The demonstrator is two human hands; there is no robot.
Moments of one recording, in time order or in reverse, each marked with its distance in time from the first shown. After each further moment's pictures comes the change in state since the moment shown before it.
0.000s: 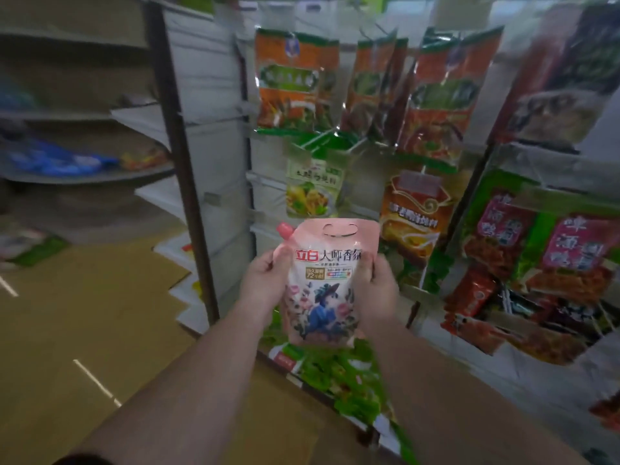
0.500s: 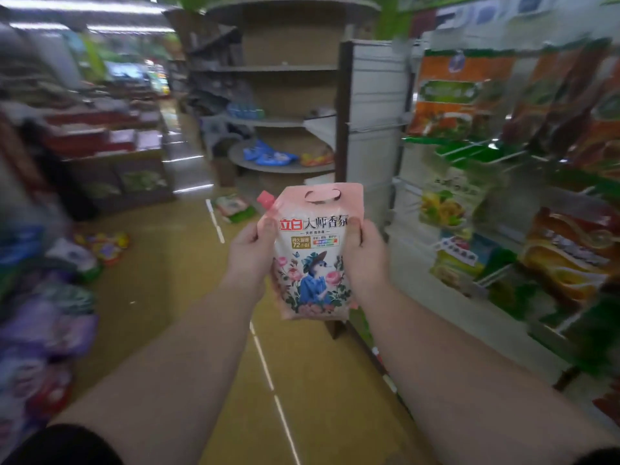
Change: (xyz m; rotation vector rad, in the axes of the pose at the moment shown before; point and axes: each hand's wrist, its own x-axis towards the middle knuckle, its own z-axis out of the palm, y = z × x) left_hand -0.167 0.070 -0.135 -0.114 0.641 0.096; right_hand -0.113 -0.118 0.061 0.199 -0.567 -0.258
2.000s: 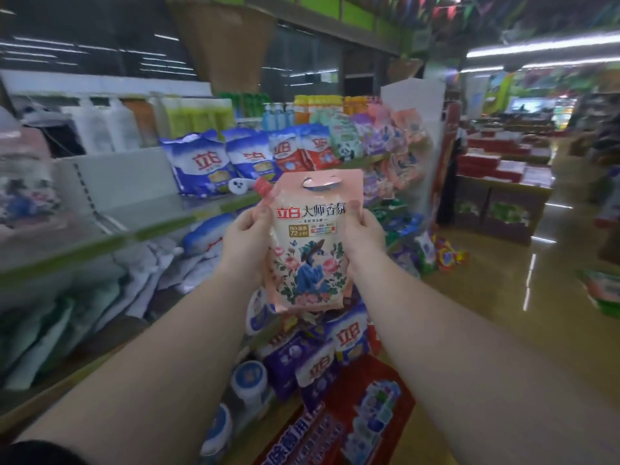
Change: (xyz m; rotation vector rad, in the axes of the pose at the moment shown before) left_hand -0.289 0.135 -0.705 -0.033 1.136 0.273; right_hand -0.556 -0.380 0.475 0.490 -1.269 0.163
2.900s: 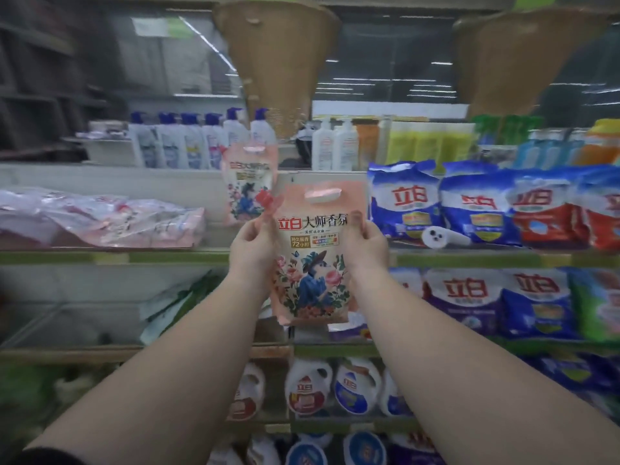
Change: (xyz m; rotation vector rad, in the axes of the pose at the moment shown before) left_hand 0.151 0.026 -0.172 0.009 0.875 0.168; right_hand 0.092 0.020 0.326 -0.045 -0.779 -0.087
